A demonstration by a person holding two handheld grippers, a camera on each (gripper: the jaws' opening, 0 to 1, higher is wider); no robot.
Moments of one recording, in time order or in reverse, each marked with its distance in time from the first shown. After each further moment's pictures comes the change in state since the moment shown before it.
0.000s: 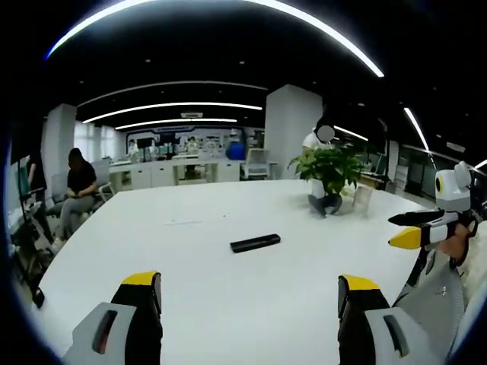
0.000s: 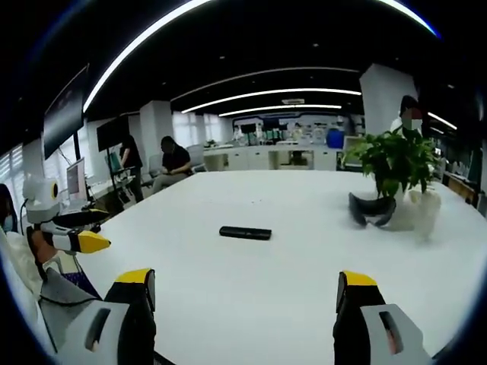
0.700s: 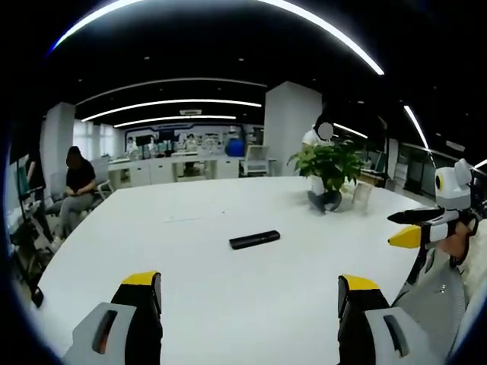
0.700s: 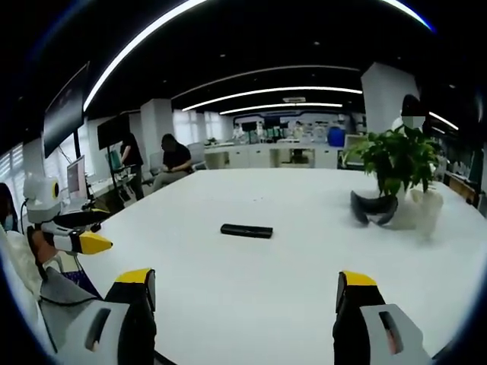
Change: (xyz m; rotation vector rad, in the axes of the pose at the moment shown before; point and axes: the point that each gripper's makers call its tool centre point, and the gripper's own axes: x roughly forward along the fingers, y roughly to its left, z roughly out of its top) left arm 0.003 0.001 -0.005 -0.001 0.018 -0.006; right arm 0.004 0.003 -0.003 0.000 0.013 0.003
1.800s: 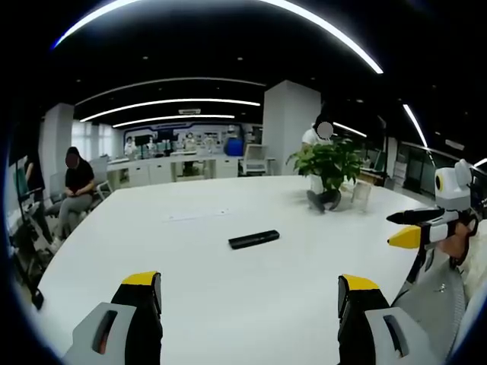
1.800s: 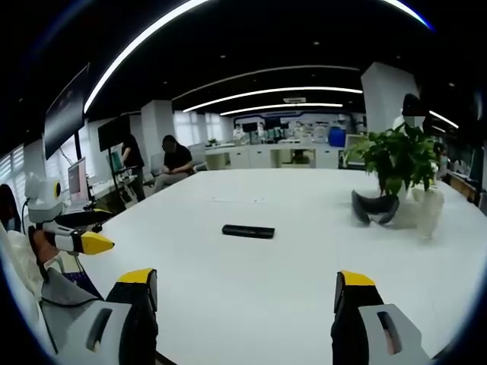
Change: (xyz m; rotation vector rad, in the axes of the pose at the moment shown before) left arm 0.002 -0.001 0.001 0.005 0.005 -0.005; right arm 0.000 0.001 0.001 0.004 -0.008 0.009
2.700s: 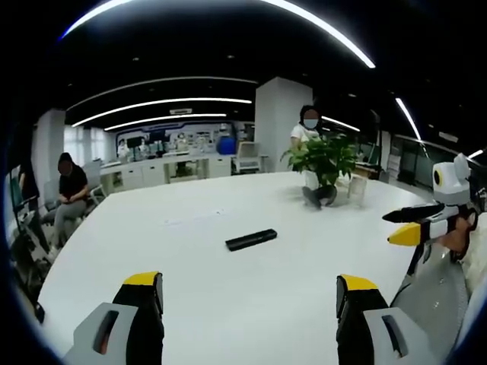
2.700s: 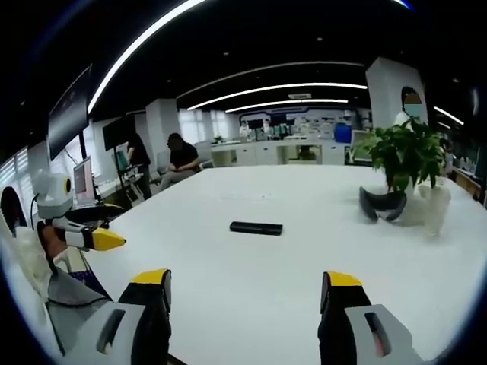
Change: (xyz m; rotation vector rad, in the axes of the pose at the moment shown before) left arm 0.013 0.002 0.007 0.051 0.021 -0.042; right arm 0.003 0.009 -0.004 0.012 0.028 0.045
